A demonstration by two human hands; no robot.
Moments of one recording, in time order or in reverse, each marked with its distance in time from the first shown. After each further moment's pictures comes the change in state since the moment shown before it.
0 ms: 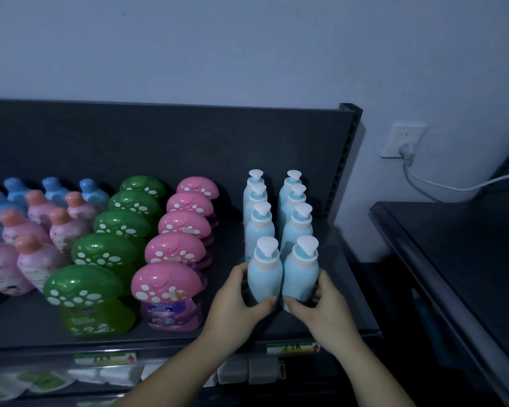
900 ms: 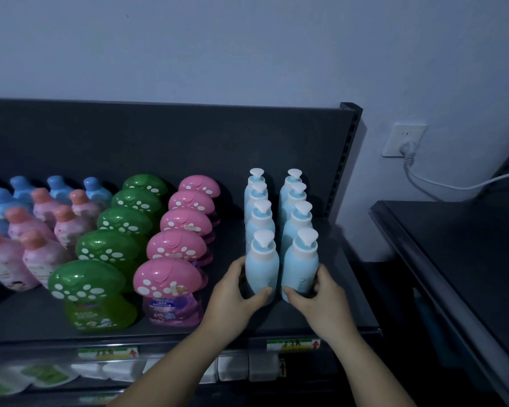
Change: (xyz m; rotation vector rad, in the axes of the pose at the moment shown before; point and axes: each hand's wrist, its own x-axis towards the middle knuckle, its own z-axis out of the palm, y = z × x) left_hand 0.006 -0.001 -0.001 0.030 0.022 0.047; right_hand 0.009 0.005 0.002 -0.062 0.042 -0.004
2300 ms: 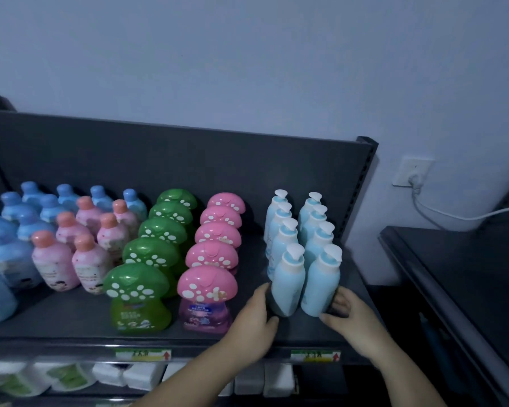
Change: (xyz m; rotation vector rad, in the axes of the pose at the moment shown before) left_hand -0.013 -0.016 -0.010 0.212 -0.232 -0.089; right_hand 0.001 0.002 -0.025 0.005 -0.195 0.148
